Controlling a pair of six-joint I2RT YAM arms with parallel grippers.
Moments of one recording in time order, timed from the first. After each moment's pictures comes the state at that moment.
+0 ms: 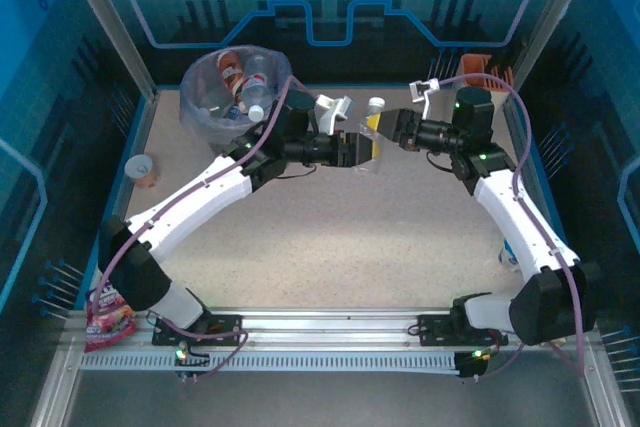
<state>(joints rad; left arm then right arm) -0.67 1.55 1.47 -0.33 0.55 -0.69 0.18 1.30 1.16 -0.12 -0.95 0.76</state>
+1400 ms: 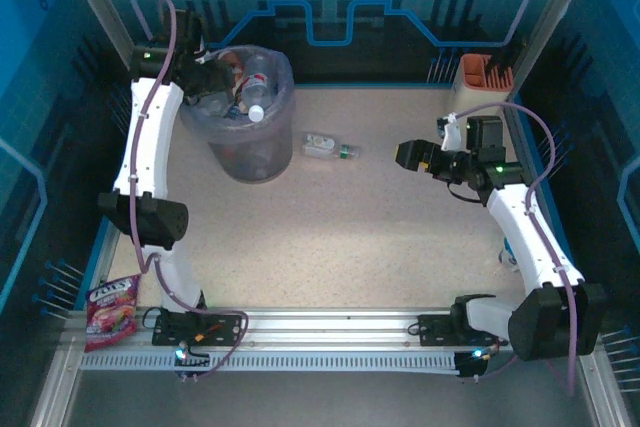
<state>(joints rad) -0.04 1.92 2.35 -1.33 -0.10 -0.37 0.05 1.20 1.04 -0.58 -0.59 0.38</state>
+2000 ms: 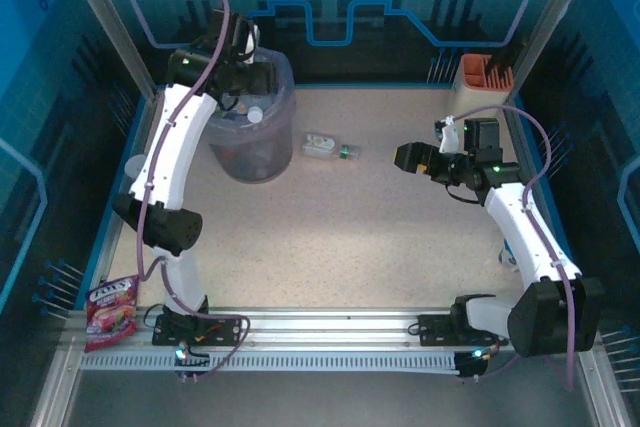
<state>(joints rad) -0.27 1.91 2.38 -1.25 -0.10 -0.25 0.05 1.22 1.02 -0.57 -0.60 0.38</state>
